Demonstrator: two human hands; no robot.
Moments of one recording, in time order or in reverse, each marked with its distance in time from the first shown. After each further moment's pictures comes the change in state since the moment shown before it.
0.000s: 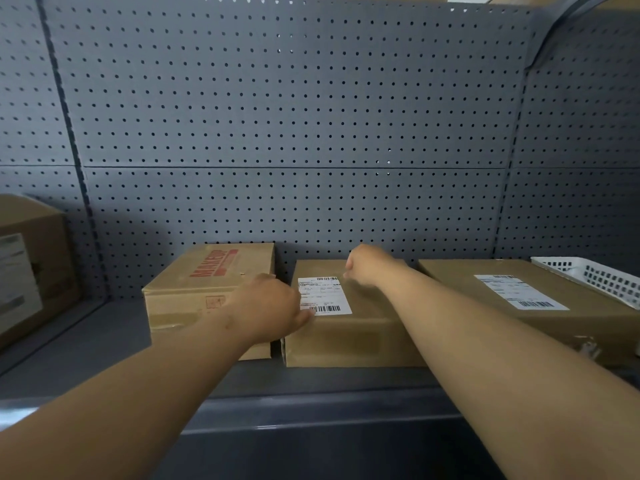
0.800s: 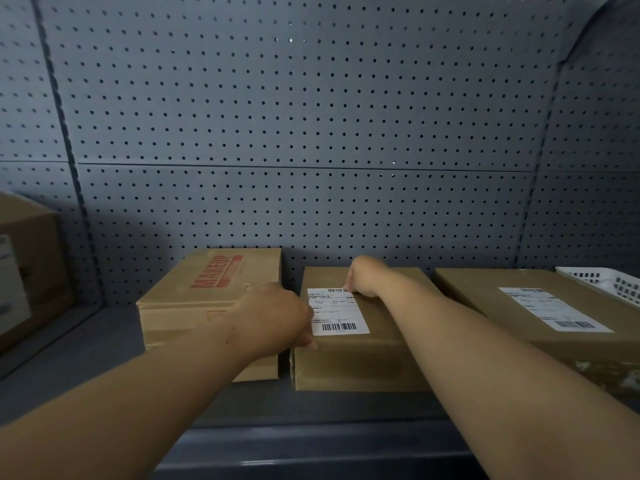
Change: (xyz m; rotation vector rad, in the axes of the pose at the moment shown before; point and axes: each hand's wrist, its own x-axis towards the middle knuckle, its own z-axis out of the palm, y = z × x) left_hand 0.022 -0.006 0.003 0.056 -0.219 0.057; right_hand 0.053 -0.011 0.024 -0.016 -0.126 0.015
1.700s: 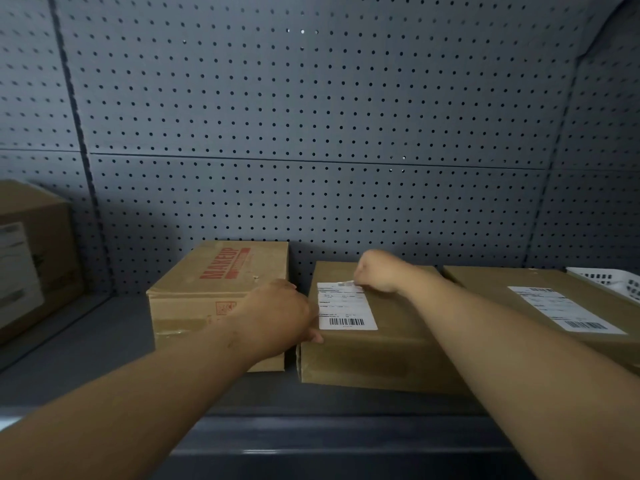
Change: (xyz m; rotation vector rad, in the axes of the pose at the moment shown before) left_hand -0.006 -0.002 0.014 0.005 0.104 0.059; right_hand -0.020 0.007 -0.004 0.059 0.045 -0.104
